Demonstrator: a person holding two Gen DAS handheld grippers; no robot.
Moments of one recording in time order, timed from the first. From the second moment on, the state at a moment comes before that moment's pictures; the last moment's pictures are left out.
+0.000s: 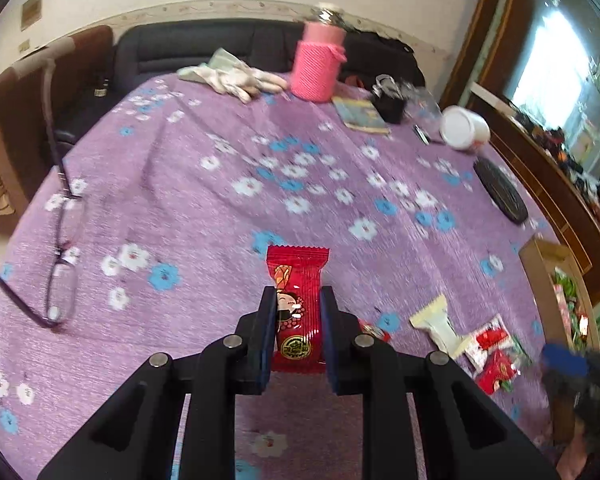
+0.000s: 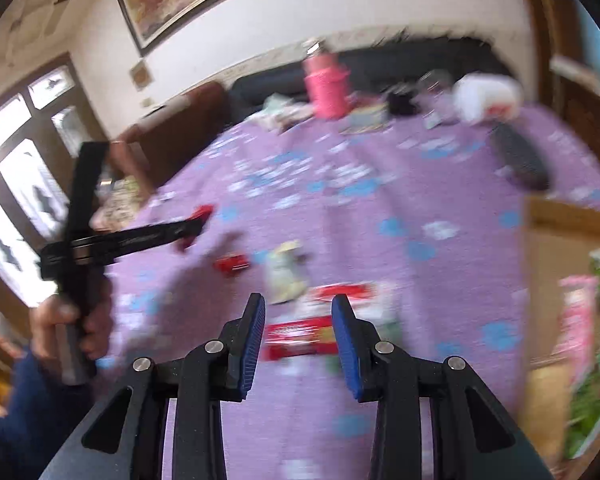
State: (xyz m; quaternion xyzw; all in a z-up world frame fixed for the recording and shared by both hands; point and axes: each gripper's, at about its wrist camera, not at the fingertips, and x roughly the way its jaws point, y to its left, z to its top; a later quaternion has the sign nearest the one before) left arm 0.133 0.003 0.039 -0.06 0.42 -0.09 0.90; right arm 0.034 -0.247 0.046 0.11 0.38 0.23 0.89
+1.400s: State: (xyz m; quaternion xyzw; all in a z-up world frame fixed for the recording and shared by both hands) left arm 0.119 -0.006 0.041 -0.08 0.42 -0.11 0.90; right arm 0.054 -0.196 0.023 0.10 0.39 0.21 0.89
